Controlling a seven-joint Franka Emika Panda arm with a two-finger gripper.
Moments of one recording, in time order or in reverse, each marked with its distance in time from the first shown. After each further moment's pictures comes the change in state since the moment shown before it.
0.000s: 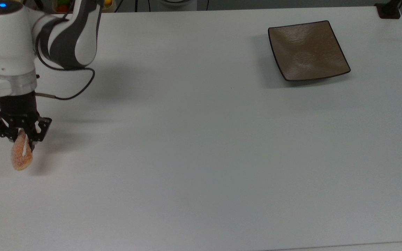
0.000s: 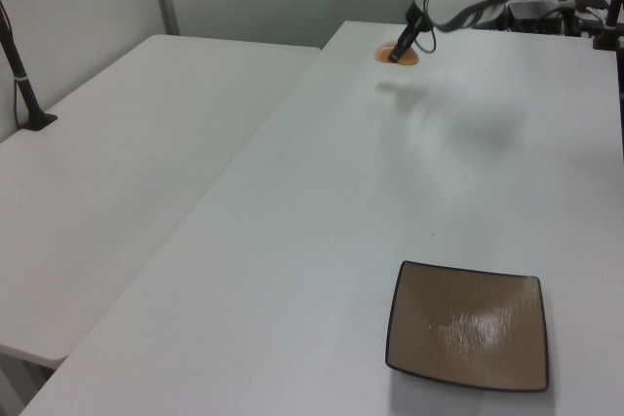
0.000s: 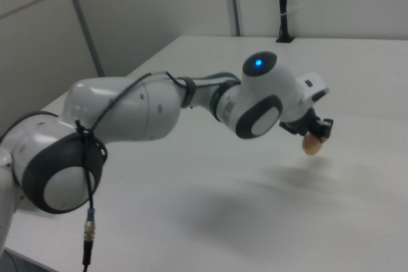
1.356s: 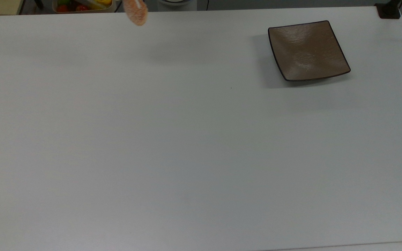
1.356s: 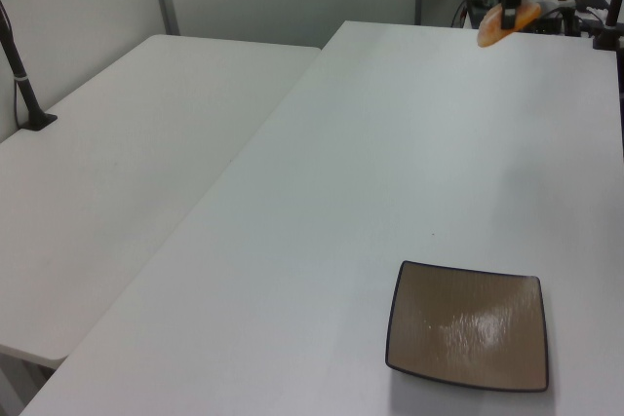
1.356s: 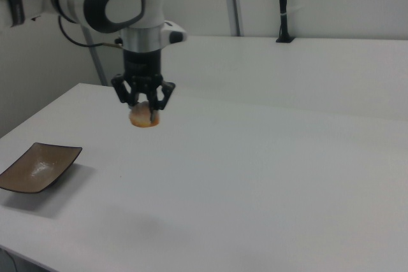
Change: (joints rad) arm 0.230 -0.749 0.008 -0.338 0.000 -1.094 0.017
